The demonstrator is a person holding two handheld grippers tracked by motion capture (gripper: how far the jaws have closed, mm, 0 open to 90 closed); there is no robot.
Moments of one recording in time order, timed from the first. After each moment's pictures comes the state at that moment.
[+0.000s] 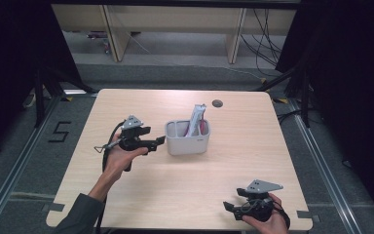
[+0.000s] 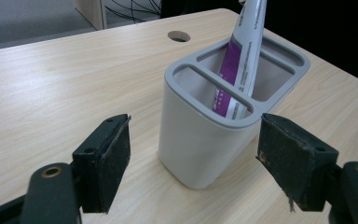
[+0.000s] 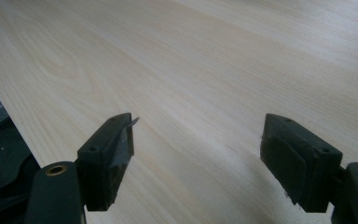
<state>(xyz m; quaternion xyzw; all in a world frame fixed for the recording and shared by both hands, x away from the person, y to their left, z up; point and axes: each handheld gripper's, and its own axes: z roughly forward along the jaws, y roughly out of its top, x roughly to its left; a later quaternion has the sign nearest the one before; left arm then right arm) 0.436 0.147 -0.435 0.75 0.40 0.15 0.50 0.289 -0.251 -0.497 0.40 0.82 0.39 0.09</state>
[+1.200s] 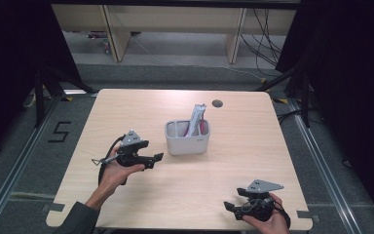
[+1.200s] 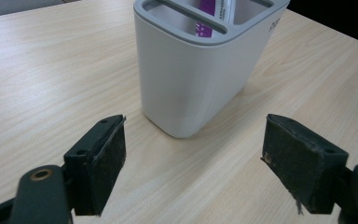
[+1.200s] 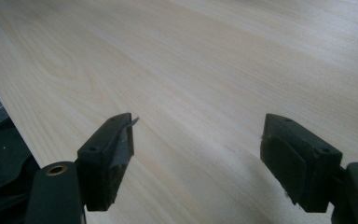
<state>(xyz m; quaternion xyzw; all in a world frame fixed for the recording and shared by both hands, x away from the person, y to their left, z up) 0.404 0.154 -0.463 0.78 0.37 0.14 0.48 0.290 -0.253 -0.497 0.40 0.82 0.40 0.08</state>
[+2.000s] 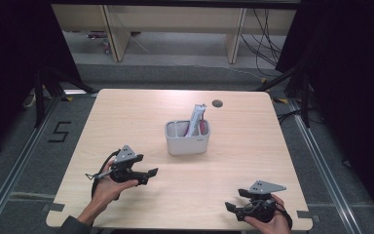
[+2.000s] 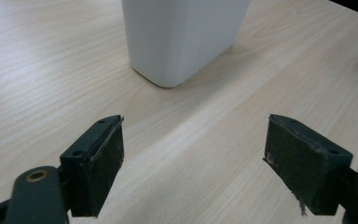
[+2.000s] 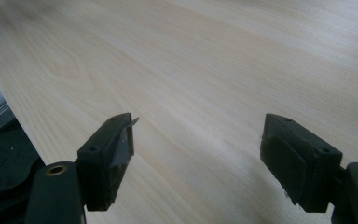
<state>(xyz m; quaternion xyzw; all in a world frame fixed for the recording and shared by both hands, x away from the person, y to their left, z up) 0.368 0.169 -0.484 0.79 0.37 0.13 0.47 0.287 -0.257 -0.498 0.40 0.82 0.40 0.08</state>
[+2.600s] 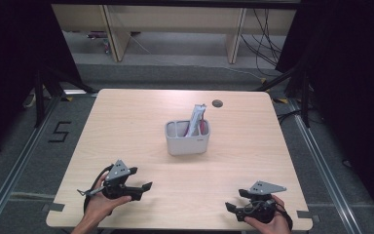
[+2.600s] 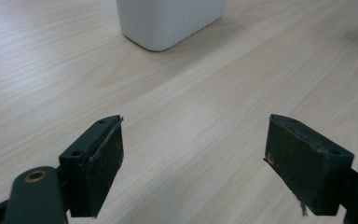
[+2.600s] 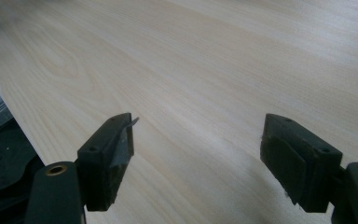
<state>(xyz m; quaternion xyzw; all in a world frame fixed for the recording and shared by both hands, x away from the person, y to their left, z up) 0.328 0.182 -0.497 0.80 0.37 0.14 0.46 0.285 -0.257 -0.496 0.40 0.82 0.40 0.08</state>
